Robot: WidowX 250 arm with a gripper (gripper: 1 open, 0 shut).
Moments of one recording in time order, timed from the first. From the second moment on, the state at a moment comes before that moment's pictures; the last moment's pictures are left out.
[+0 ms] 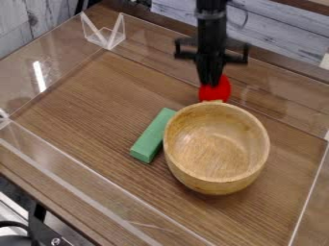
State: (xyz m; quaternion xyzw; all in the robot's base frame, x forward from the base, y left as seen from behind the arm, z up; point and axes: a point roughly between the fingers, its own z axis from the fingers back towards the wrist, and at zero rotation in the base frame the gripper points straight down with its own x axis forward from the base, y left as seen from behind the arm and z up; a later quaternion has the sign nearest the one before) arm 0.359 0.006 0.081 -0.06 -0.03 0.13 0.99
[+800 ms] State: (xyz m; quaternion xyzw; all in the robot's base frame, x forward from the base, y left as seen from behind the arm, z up) arm 0.333 0.106 0.128 -0.05 -0.07 0.18 0.98
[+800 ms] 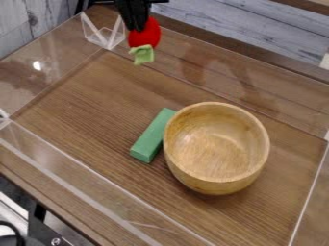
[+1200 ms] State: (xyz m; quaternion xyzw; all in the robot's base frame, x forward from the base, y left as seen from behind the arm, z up) arm 0.301 0.135 0.115 -0.05 -0.06 0.22 0.97
